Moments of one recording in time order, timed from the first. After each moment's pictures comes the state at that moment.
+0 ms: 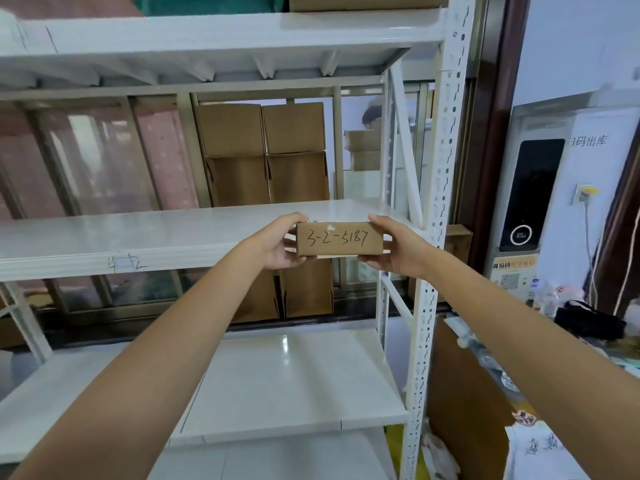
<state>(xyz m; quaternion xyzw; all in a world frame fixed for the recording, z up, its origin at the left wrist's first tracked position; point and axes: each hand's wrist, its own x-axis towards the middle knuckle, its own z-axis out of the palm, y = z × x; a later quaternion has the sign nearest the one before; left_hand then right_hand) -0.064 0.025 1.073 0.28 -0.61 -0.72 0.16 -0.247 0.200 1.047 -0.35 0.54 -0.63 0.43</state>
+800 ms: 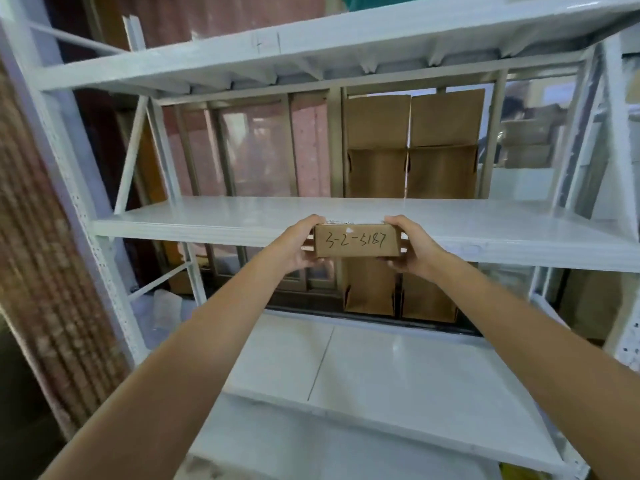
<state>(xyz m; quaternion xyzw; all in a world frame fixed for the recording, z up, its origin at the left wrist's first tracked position) 0.177 -0.082 1.065 0.37 -0.56 -0.66 0.35 -0.038 -0.004 1.039 -0.39 0.55 -0.60 0.44</state>
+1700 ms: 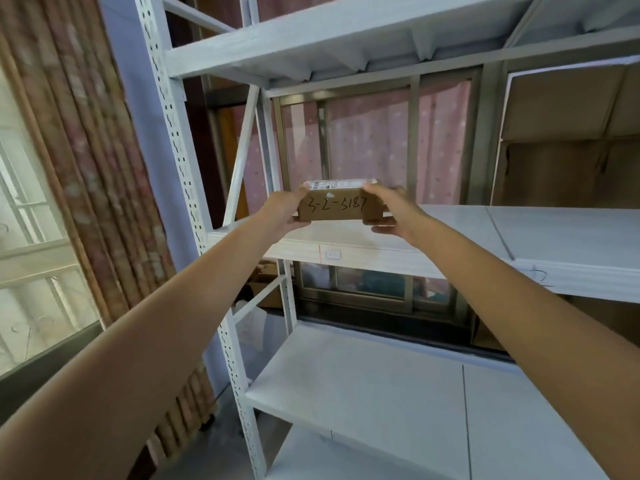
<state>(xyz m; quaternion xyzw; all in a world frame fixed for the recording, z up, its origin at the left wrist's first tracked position) 0.481 -0.398 1.123 0.42 -0.56 -0.53 0.47 0.277 -0.356 1.100 -0.48 0.55 -0.57 0.37</state>
